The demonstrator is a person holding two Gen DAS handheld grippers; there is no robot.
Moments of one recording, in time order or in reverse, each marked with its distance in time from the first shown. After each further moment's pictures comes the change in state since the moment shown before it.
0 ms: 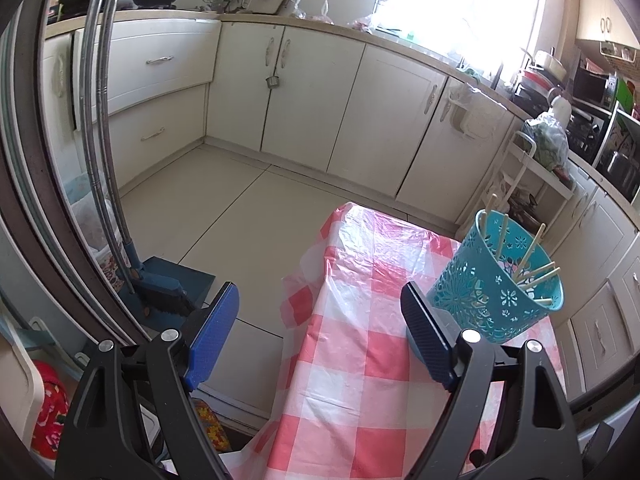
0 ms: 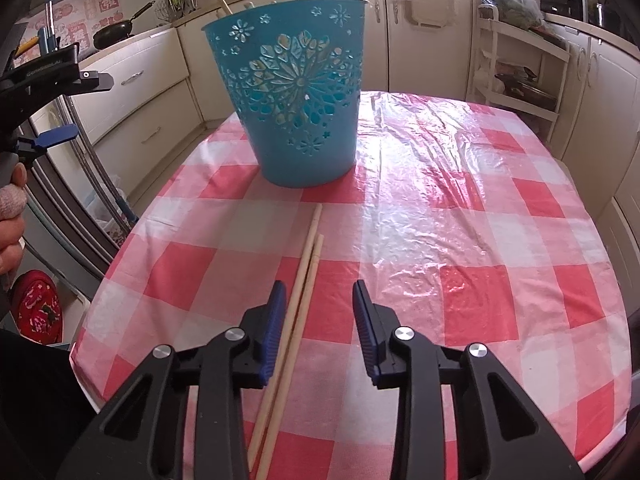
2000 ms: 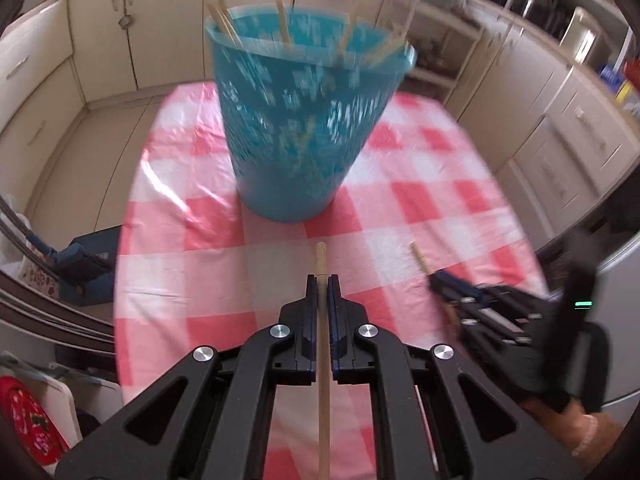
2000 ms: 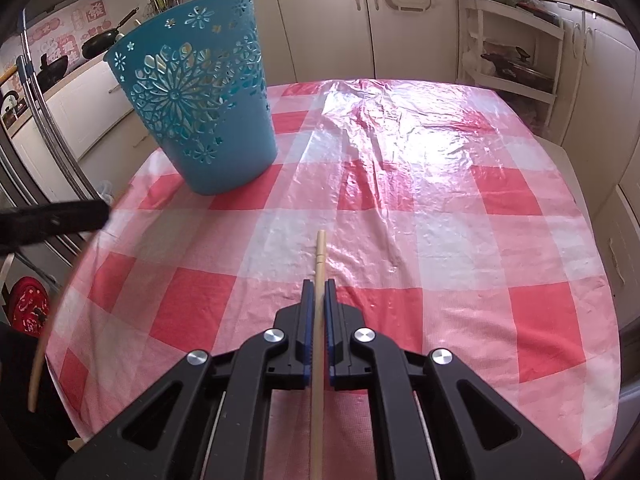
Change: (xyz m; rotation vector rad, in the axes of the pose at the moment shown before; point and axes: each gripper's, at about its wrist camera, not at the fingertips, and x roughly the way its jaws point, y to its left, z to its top) left arm 0.008 -0.121 -0.071 0.315 0.383 -0.277; right arm 0.017 -0.085 0.013 0.031 0.022 0.043
